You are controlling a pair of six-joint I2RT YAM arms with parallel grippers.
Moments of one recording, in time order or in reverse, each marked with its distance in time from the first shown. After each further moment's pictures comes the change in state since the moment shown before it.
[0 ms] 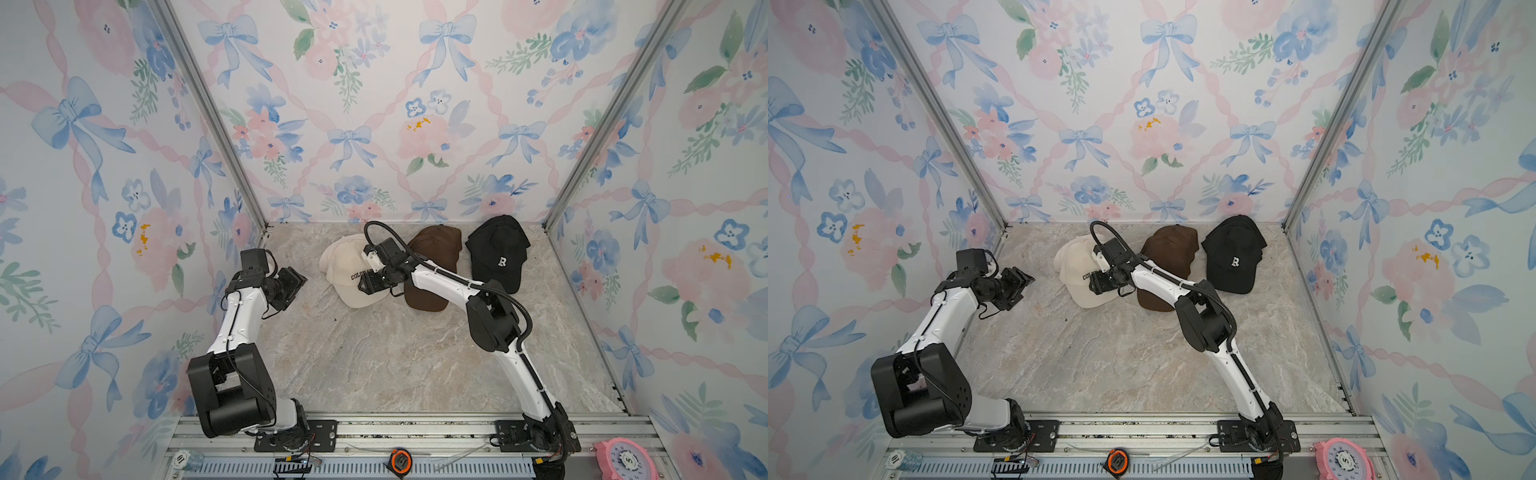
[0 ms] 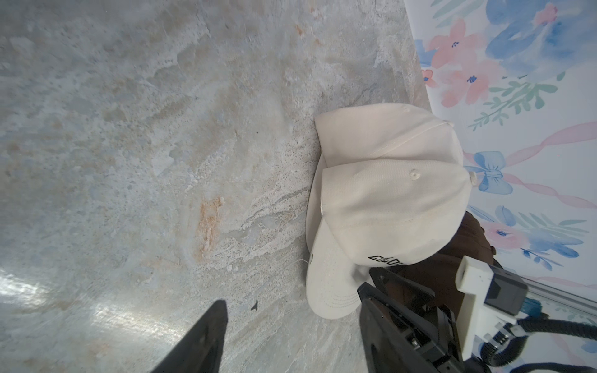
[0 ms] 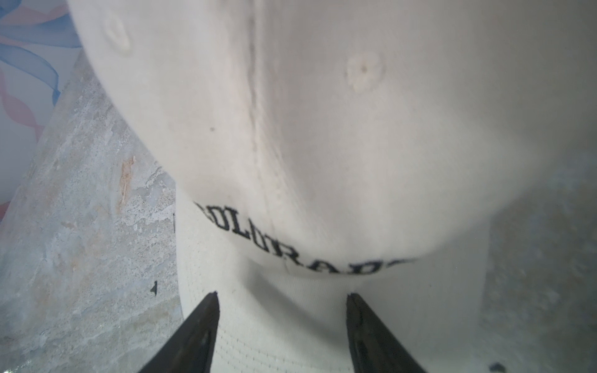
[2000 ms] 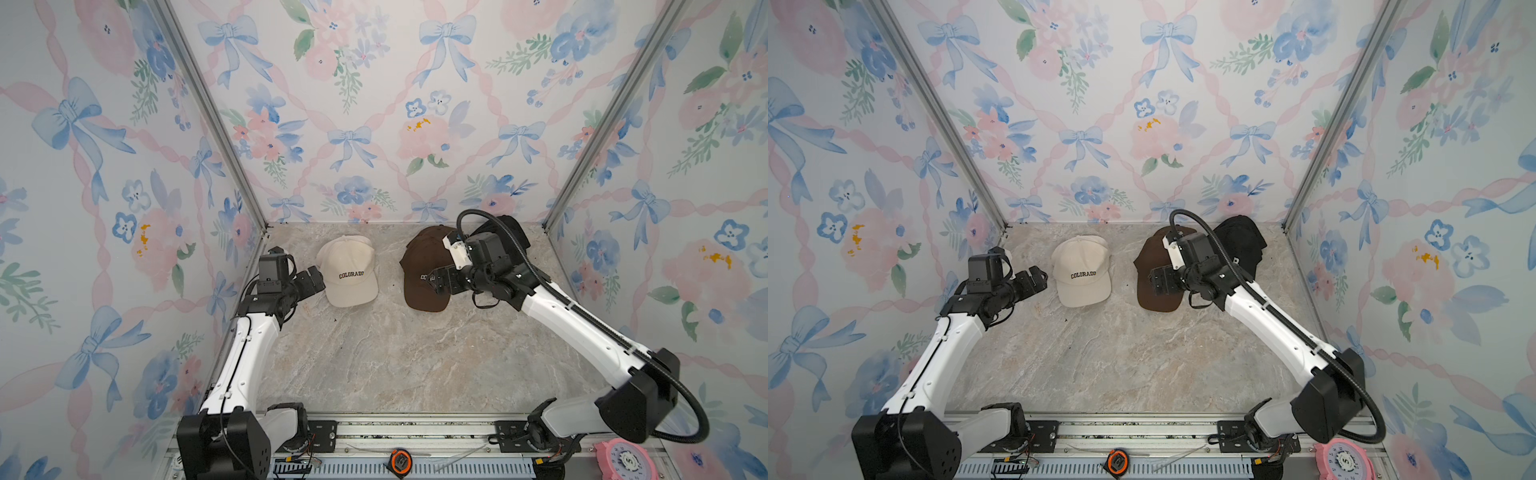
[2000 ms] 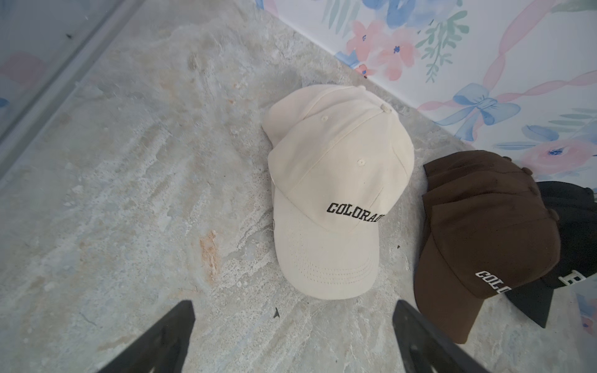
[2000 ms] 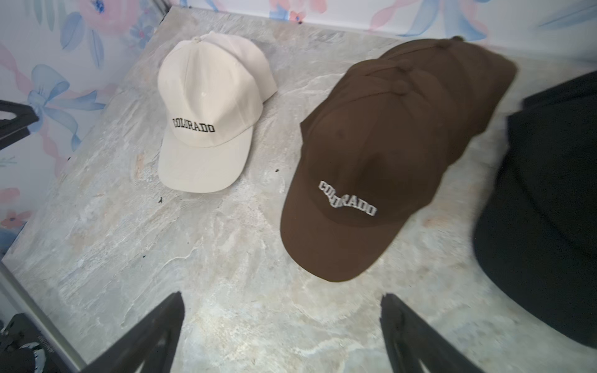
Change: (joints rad) left arm -0.240 -0.323 -0.134 0.103 -0.302 0.284; right arm -0.208 -1.065 -0.799 -0.100 0.217 -0.067
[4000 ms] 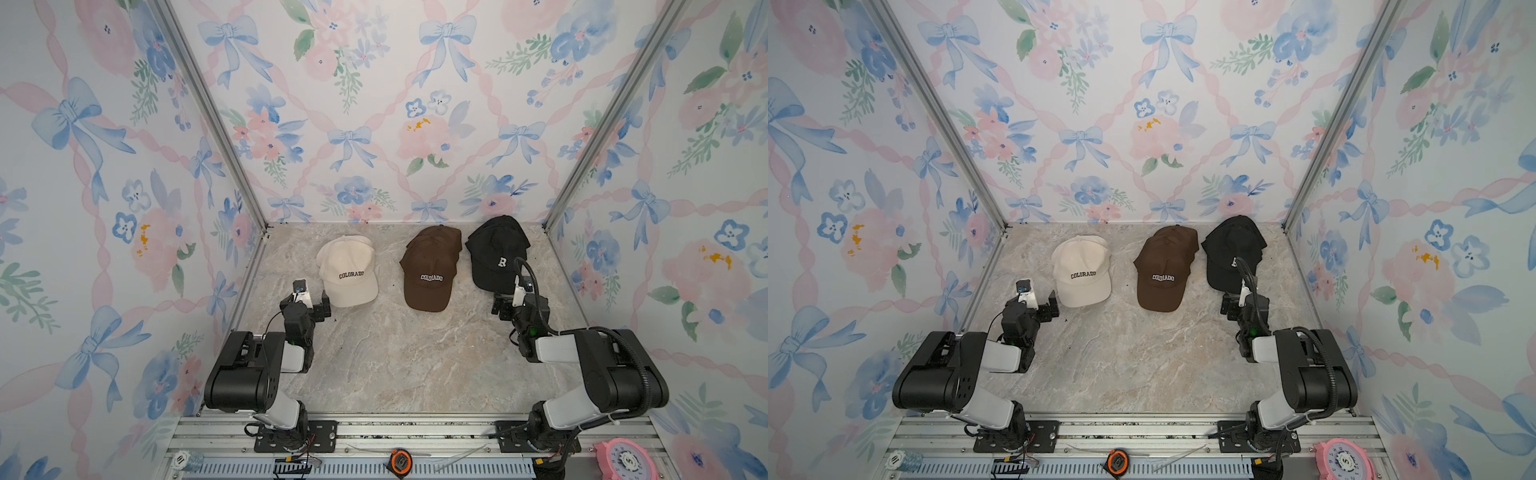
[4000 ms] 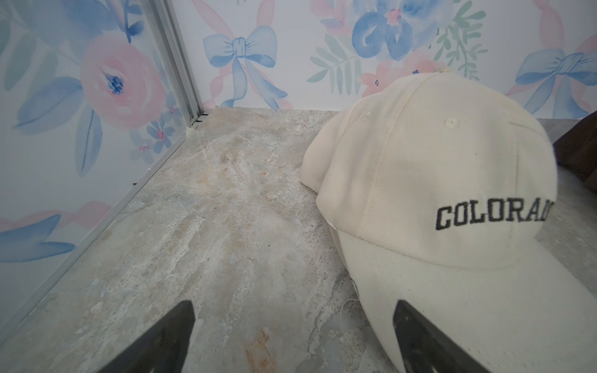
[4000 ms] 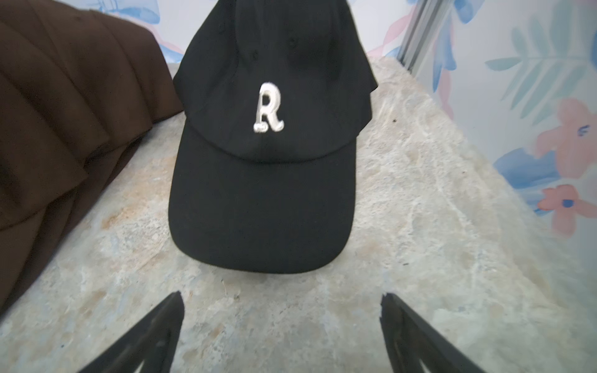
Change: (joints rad) left arm -0.067 0.445 -0.653 1.517 -0.244 0.389; right arm -0.528 0.190 -0.912 1.405 0.130 -0.187
